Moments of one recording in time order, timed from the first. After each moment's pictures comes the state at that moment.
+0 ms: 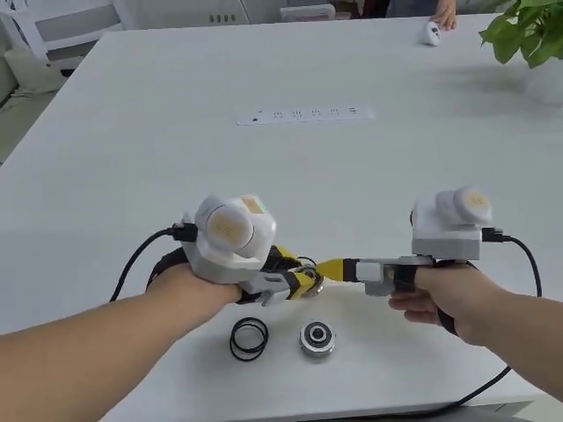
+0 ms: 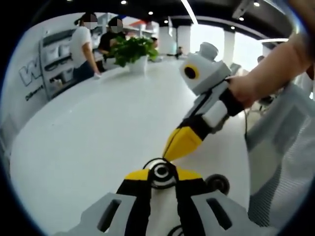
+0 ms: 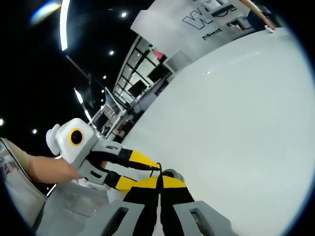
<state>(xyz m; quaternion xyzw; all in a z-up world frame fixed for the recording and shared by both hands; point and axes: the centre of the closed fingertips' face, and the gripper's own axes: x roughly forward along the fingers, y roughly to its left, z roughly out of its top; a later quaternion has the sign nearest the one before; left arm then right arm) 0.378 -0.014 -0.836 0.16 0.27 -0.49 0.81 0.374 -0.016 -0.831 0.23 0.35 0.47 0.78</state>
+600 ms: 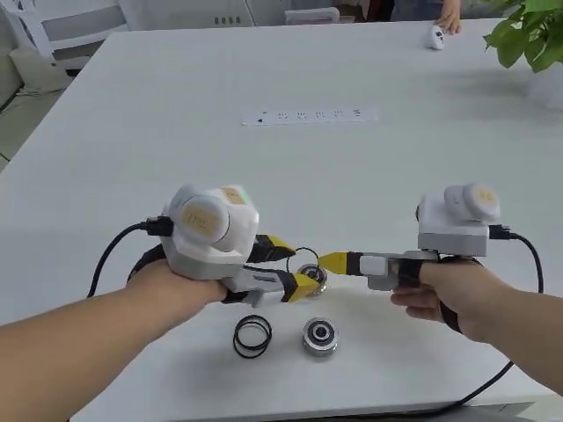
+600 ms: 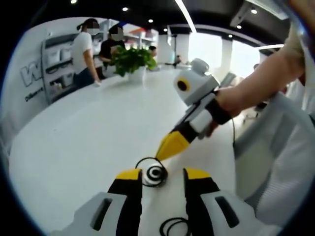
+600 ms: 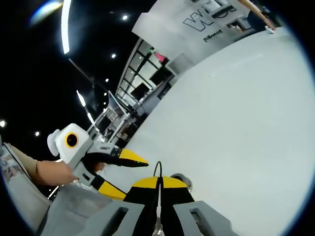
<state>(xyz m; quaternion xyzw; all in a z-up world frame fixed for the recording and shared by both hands) 0.361 -0.002 -0.807 0.13 0.25 -0.50 0.82 0.371 -0.011 -0.815 0.24 0.34 0.47 0.77</state>
